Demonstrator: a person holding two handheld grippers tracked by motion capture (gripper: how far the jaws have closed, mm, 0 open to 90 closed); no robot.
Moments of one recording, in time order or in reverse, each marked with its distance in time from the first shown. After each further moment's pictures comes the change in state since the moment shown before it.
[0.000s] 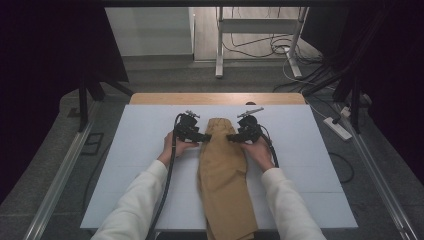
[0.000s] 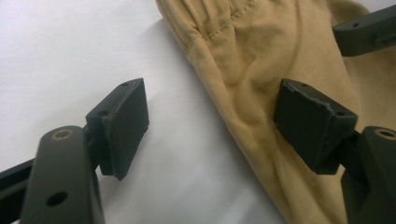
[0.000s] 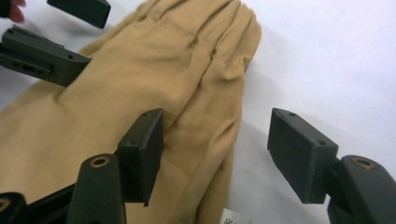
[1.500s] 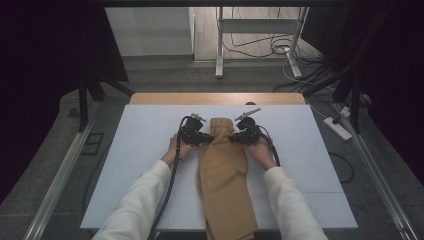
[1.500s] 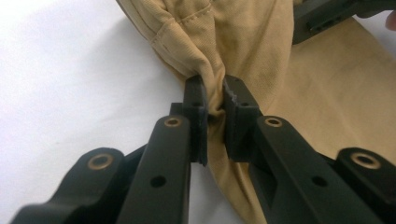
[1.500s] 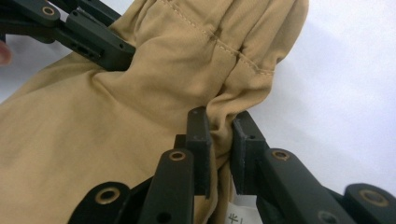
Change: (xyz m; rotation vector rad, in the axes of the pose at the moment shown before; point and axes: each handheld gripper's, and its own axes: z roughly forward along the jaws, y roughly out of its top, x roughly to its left) left arm -0.016 0.002 0.000 -0.001 -0.087 0.070; right arm 0.005 0.000 -0.004 0.036 0.070 -0.100
